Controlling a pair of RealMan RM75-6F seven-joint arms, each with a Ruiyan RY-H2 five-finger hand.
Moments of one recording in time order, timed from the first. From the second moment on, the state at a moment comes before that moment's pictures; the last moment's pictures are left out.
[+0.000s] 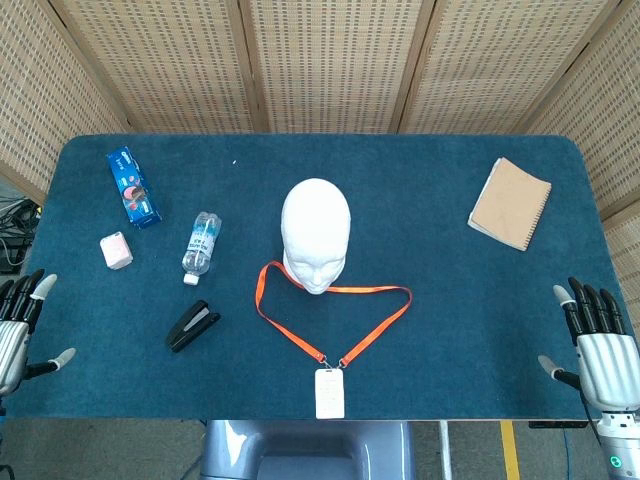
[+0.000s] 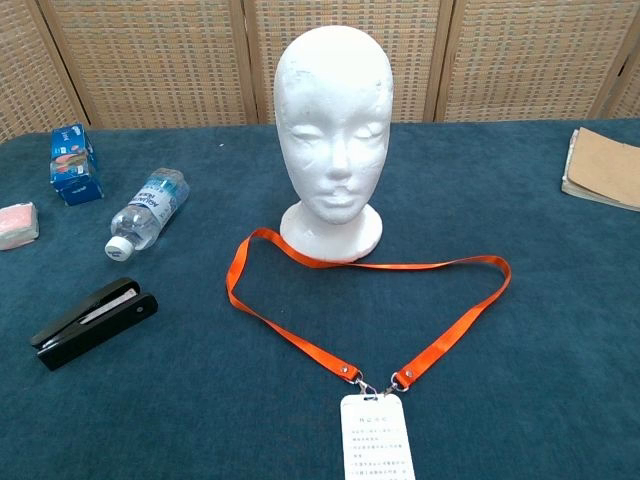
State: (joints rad) left arm -0.08 -1.10 -0.02 -1.64 1.52 1.50 0.04; right arm 0.05 -1.14 0.07 -1.58 -1.57 1.59 -0.10
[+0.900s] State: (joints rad) left arm -0.12 -1.16 -0.05 -1.60 1.49 1.45 0.11; right arm 0.33 -1.15 0.16 -1.62 -1.47 1.16 -0.08
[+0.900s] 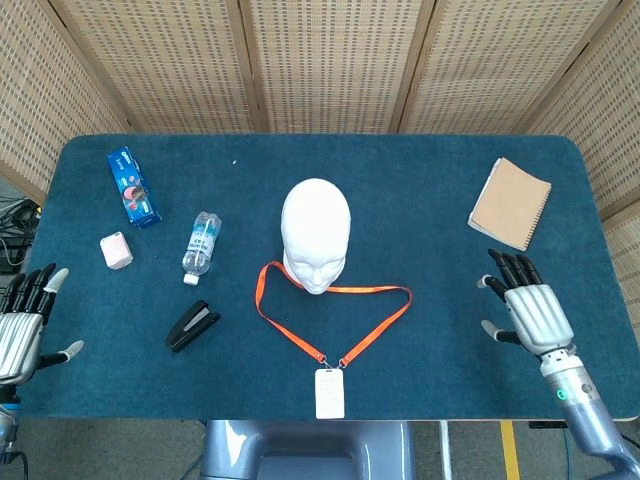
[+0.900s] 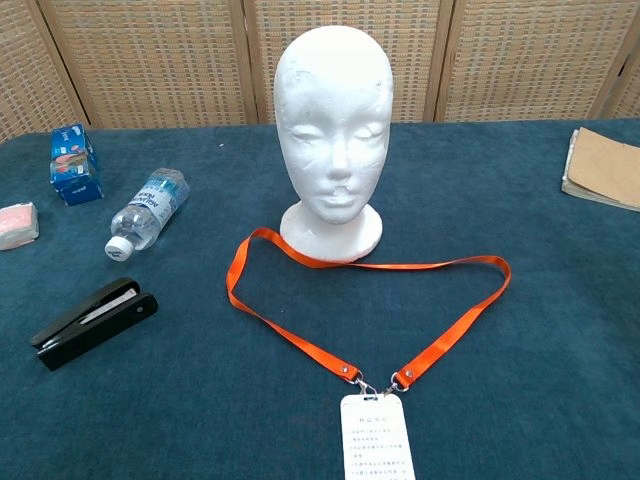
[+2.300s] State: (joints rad) left arm -0.16 -1.20 -0.06 -1.55 1.40 1.37 0.14; right arm 0.73 -1.66 0.20 -1.24 -0.94 0.86 -0.45
